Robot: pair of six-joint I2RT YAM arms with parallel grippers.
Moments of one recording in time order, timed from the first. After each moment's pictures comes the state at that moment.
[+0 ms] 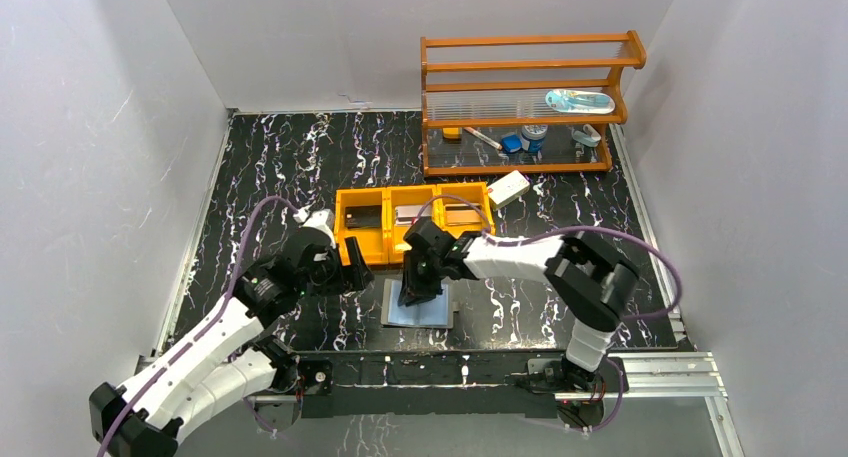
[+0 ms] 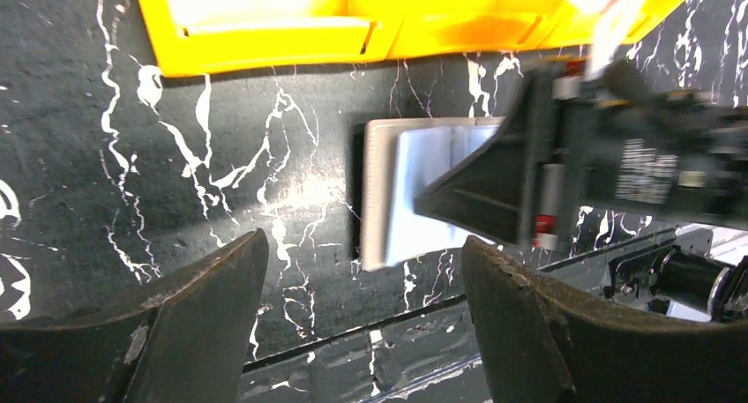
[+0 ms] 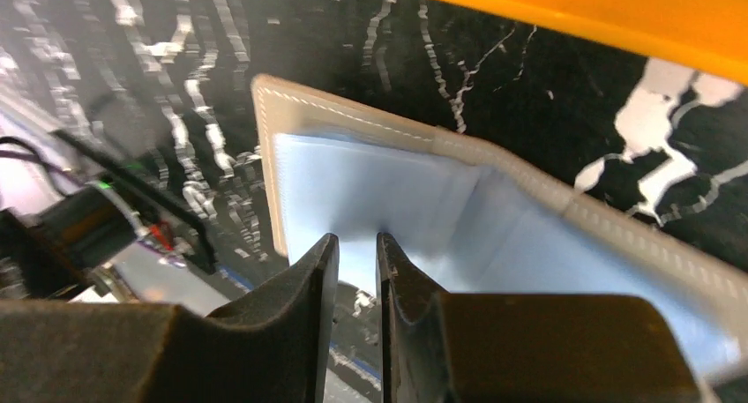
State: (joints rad) left arm -0.66 0.79 0.65 -0.68 -0.04 -0.71; right arm 1.01 1.71 1.00 -0.29 -0.24 0.97
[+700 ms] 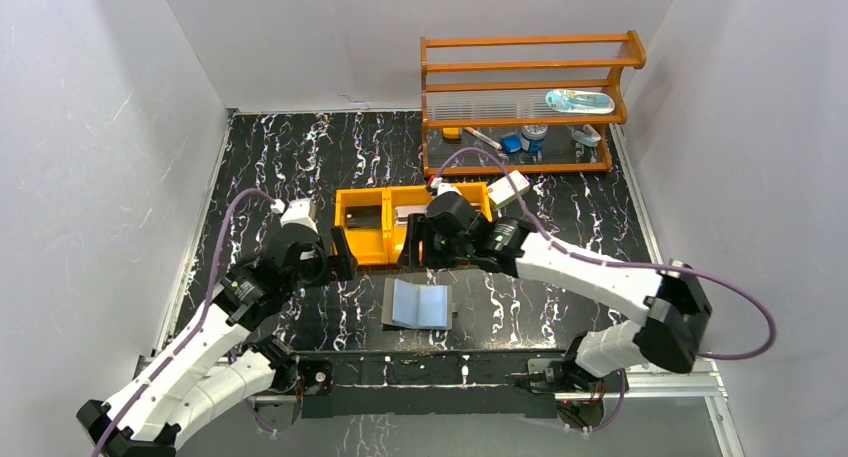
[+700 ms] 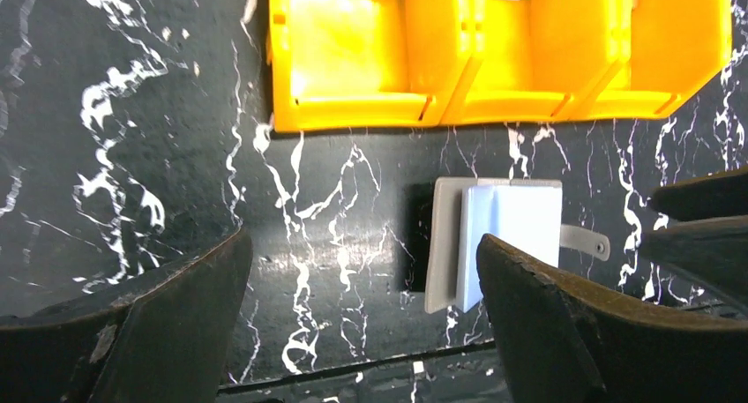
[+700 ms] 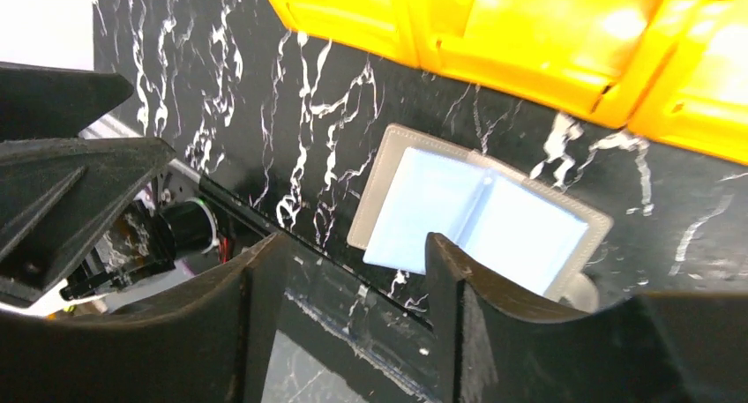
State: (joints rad) left arm -0.66 0.71 0.75 -0.81 -0.26 -0.66; right arm 1.03 1.42 1.11 -0.47 -0.02 0.85
